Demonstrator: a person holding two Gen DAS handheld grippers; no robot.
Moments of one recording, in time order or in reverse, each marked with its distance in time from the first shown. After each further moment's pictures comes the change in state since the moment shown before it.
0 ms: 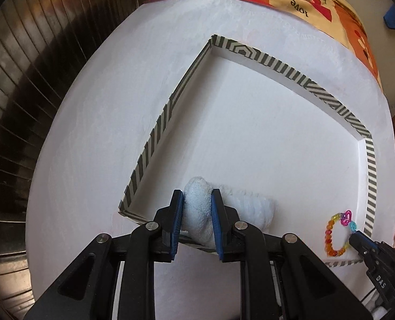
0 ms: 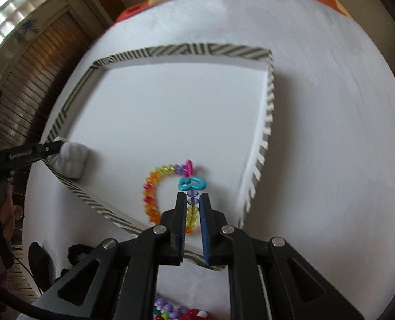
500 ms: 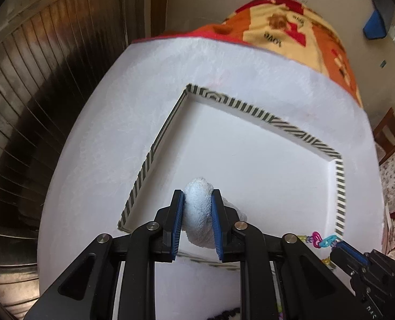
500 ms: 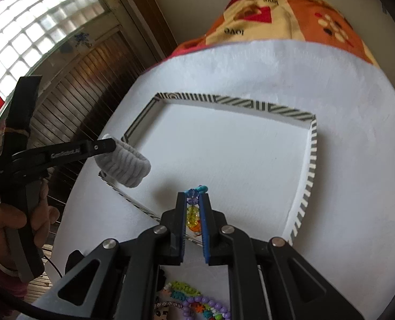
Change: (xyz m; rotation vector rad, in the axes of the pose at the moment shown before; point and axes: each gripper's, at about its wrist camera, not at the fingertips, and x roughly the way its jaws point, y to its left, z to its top) left arm -0.043 -0.022 0.022 0.037 -0.125 -0.046; right arm -0.052 0.059 0.016 -0.105 -0.160 0.144
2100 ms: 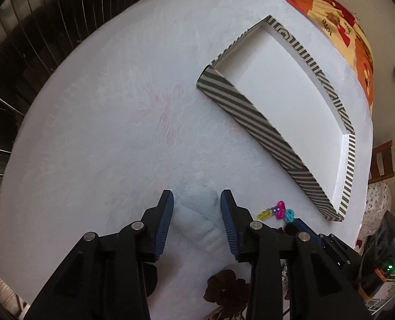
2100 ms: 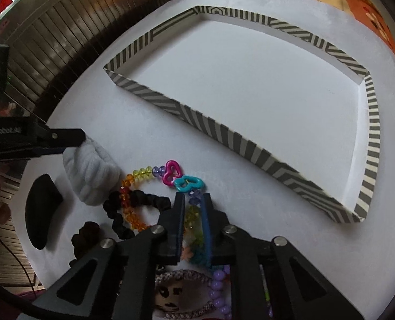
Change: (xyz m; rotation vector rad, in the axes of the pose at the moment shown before) left arm 0.001 0.086 -0.126 -0.328 0.218 -0.113; right arm 0.070 0.059 -0.075 -0.194 0.206 -0.044
